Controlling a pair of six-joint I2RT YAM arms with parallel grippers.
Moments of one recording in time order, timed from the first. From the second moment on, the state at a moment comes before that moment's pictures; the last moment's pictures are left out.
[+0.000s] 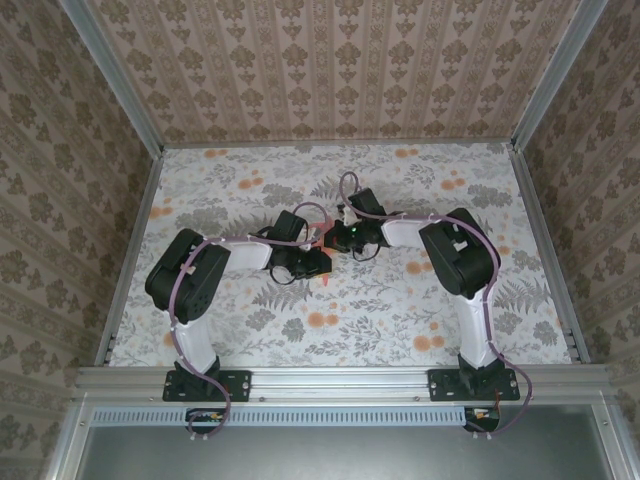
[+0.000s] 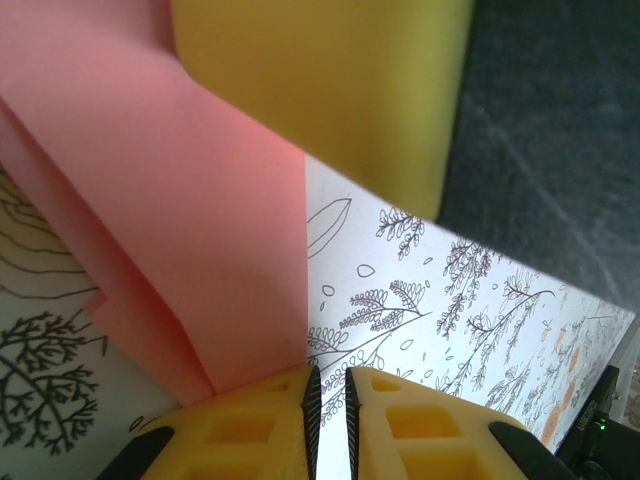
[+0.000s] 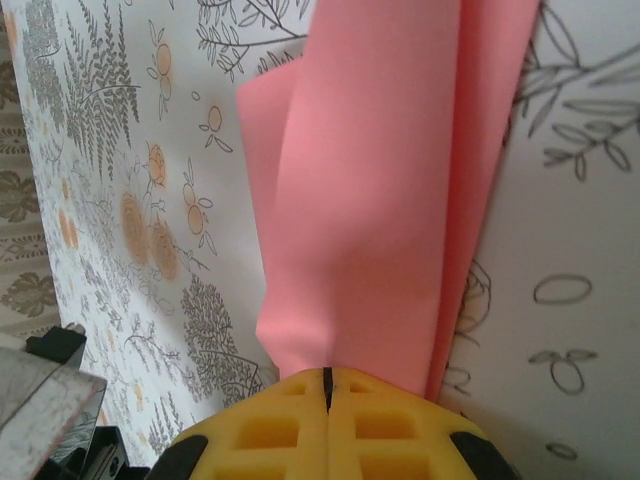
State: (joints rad) left arm -0.61 1.84 0.91 -0.09 0.59 -0.65; right arm 0.48 2.11 1.26 -0.05 -0.56 0.73
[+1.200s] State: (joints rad) left arm -0.61 1.84 0.91 -0.09 0.58 -0.65; right arm 0.39 2.31 1.59 -0.21 -0.60 0.63
